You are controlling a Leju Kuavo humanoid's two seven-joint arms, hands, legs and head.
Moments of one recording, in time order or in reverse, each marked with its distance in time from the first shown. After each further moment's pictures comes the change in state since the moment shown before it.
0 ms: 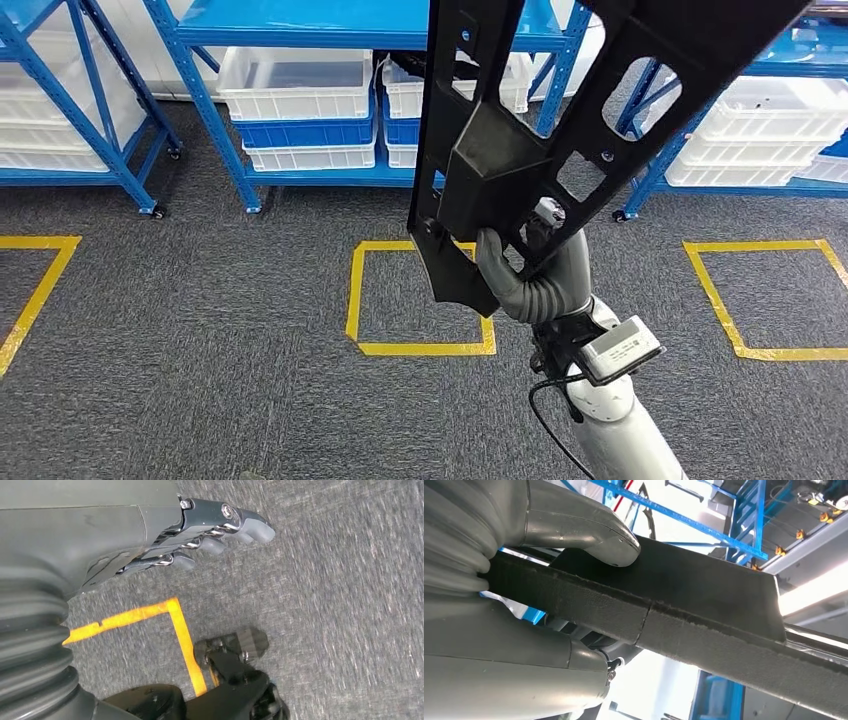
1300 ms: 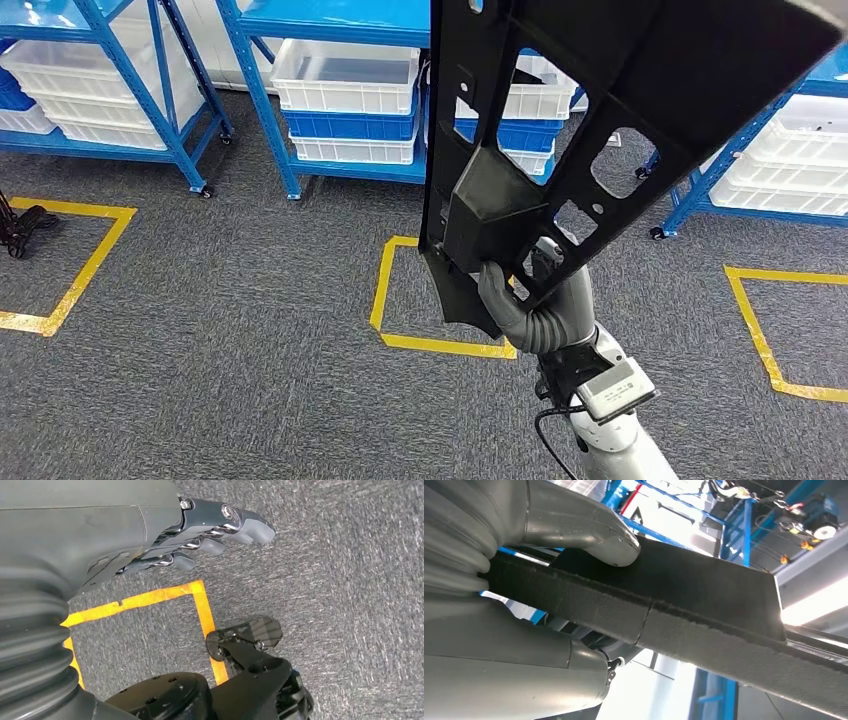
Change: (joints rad) left arm 0.017 0.005 -0.002 0.001 -0.044 -0.002 0.010; right arm 0.098 -0.020 -0.001 -0.045 0.054 -0.024 -0.029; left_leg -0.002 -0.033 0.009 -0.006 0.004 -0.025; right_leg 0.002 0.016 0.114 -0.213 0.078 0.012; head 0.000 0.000
